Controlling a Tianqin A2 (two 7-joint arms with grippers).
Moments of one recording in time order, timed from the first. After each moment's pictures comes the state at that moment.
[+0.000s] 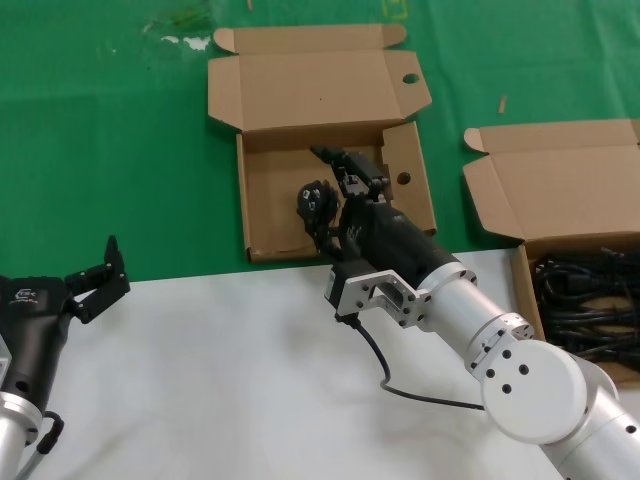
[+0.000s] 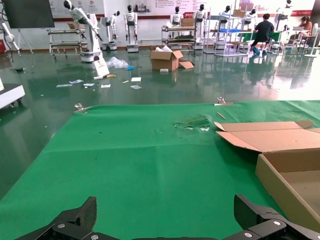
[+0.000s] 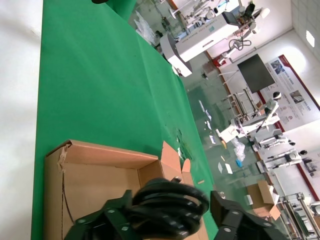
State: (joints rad) left arm 0.00 -0.30 1.60 -1.60 -1.80 0.00 0.00; right arm 0.42 0.28 -2.08 1.34 1.21 -0.10 -0.50
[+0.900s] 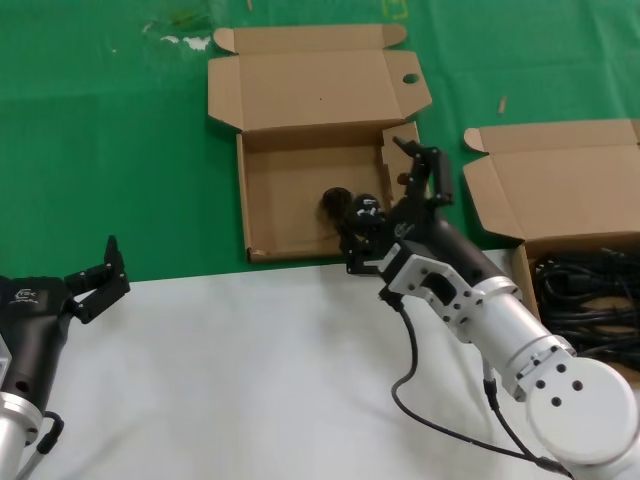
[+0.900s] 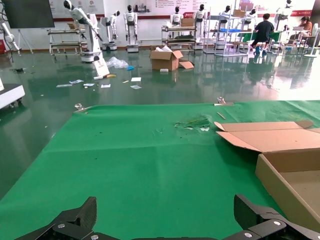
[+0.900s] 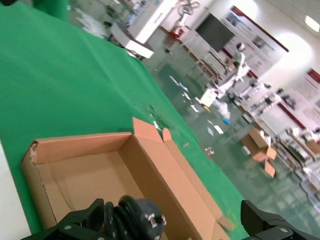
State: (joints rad) left arm 0.00 -0.30 1.60 -1.60 -1.80 0.00 0.00; right arm 0.31 0.28 -1.95 1.41 1.37 -0.08 -0.37
